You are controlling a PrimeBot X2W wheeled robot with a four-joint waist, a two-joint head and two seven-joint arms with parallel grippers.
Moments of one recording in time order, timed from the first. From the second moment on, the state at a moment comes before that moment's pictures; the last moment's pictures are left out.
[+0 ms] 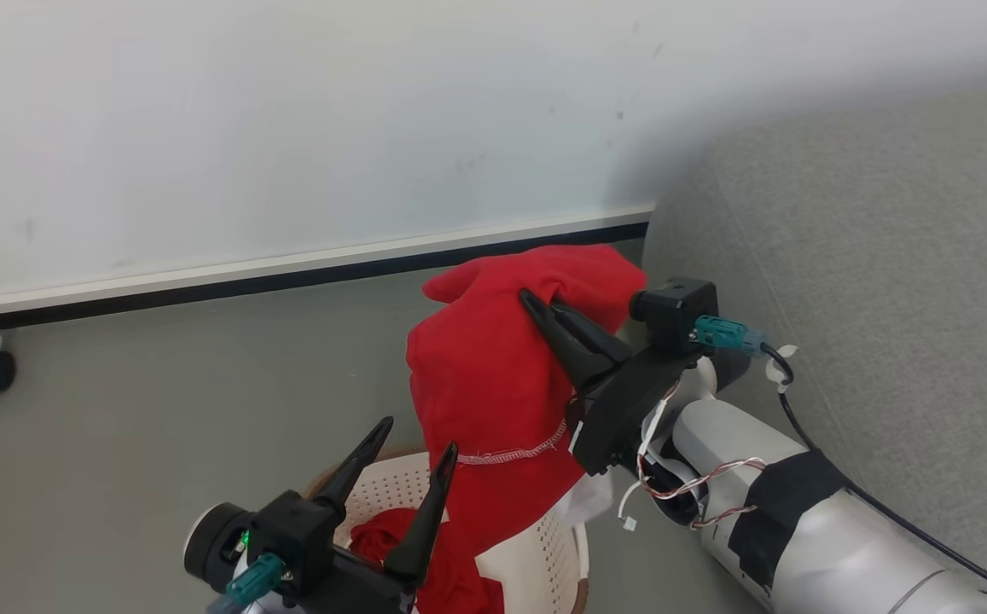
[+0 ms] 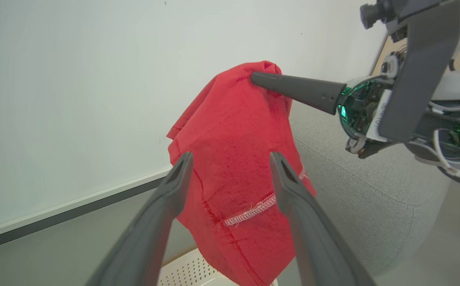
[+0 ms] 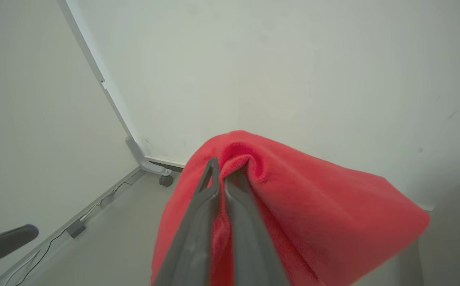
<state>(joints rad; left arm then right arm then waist) -0.11 0.19 -0.44 -0.02 -0.36 -0.04 -0.05 -0.83 -0.09 0.99 0.73 0.83 0.12 -0.24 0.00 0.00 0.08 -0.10</state>
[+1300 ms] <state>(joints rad) -0.10 0.20 -0.50 -0.02 -0.32 -0.05 -0.01 -0.73 -0.20 0.81 0.69 0.83 0.08 -0.25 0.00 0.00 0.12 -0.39</state>
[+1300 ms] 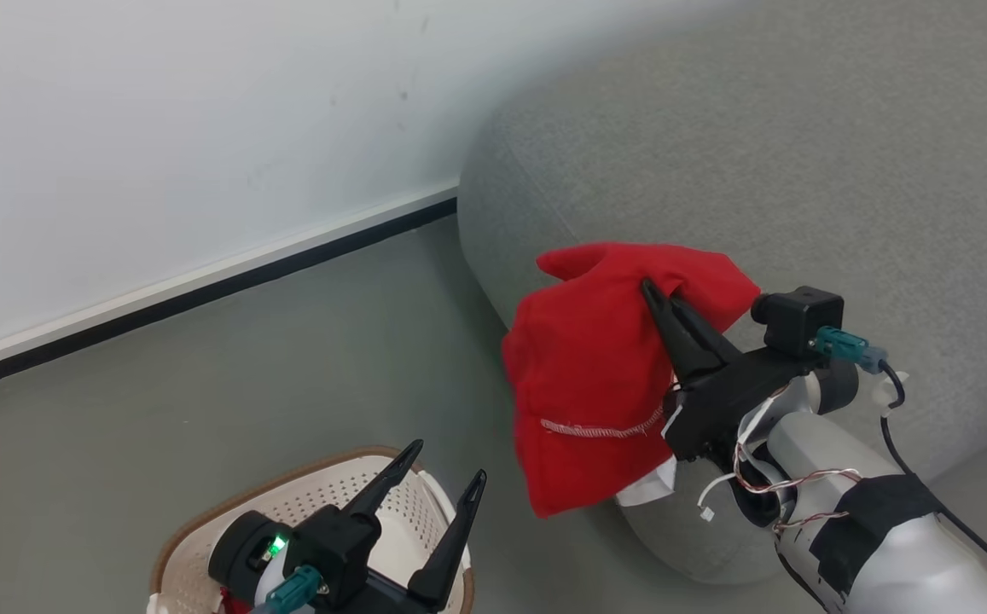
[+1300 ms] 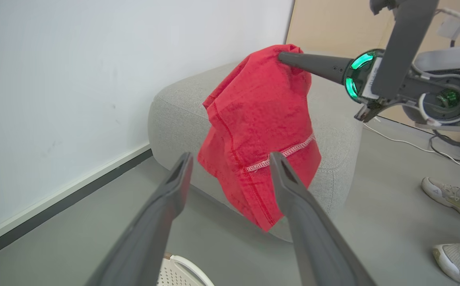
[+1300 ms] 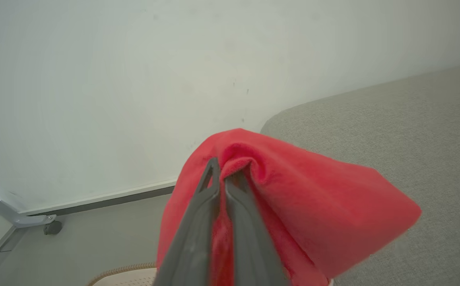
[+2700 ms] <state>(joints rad) -0.27 0.26 -0.53 -0.12 -0.27 -0.09 0.07 -0.94 -0.37 0.47 0.63 0.79 0.01 -0.25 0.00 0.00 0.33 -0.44</state>
